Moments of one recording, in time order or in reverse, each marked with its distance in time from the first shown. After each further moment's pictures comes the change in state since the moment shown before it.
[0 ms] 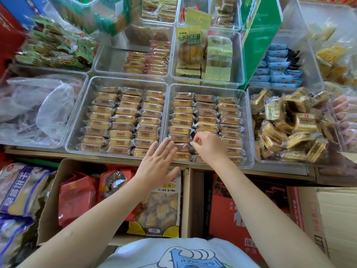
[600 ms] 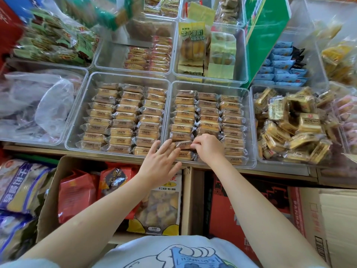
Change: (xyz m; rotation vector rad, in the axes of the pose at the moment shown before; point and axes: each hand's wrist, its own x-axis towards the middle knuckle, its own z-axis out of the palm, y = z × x) left_hand 0.007 0.003 -0.001 -0.096 -0.046 -0.012; right_hand 0.009 0.001 0.019 -0.033 -0.071 0.089
